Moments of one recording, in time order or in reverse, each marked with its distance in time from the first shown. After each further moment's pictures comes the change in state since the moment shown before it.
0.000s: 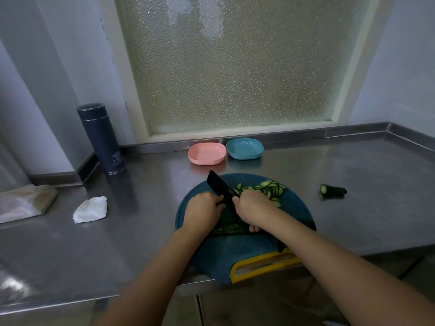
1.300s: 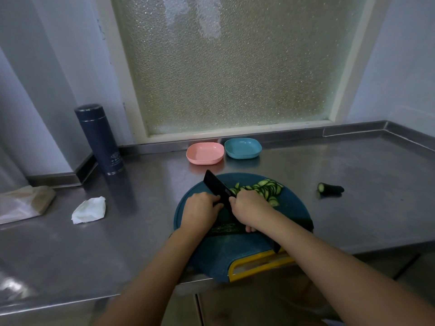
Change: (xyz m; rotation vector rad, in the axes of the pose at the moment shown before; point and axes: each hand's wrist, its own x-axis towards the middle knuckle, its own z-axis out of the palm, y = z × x) left_hand -0.004 0.000 -0.001 -0.051 0.043 -0.023; right_hand -0.002 0.002 0.007 0.017 0.055 -0.027
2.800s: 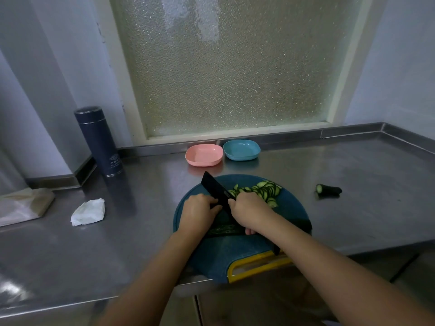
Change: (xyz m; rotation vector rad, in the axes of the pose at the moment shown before) left_hand -0.003 0.000 -0.003 -0.100 0.015 -0.045; right_hand -0.004 0.004 0.000 0.008 -0.004 -0.057
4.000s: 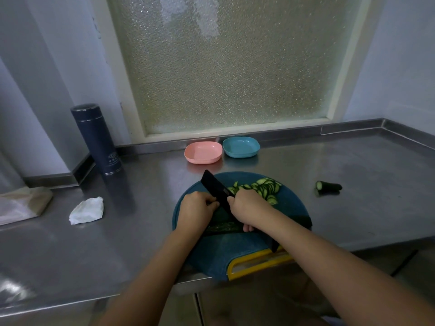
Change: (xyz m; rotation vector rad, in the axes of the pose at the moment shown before) left_hand -0.002 -0.001 0.000 -0.126 0.056 -0.071; right_hand 0.002 -0.004 -0.001 -0.028 -0.076 0.041
